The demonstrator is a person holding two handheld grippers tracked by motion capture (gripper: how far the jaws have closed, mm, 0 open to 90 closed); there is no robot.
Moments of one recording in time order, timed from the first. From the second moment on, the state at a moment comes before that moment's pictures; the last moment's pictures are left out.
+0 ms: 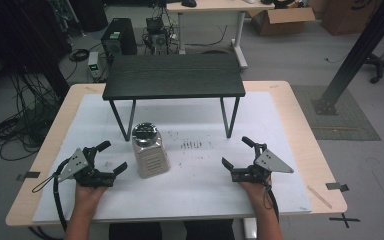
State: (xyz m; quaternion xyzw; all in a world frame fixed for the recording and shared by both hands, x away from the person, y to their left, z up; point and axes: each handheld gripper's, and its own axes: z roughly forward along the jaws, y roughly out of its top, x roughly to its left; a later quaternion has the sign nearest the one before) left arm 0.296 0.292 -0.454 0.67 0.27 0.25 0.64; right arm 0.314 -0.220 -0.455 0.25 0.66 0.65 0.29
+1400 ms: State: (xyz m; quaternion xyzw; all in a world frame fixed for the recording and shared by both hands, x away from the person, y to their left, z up) left arm 0.299 0.282 -0.423 0.67 0.25 0.20 0.67; right arm 0.312 -0.220 -0.455 0.24 0.65 0.66 0.30
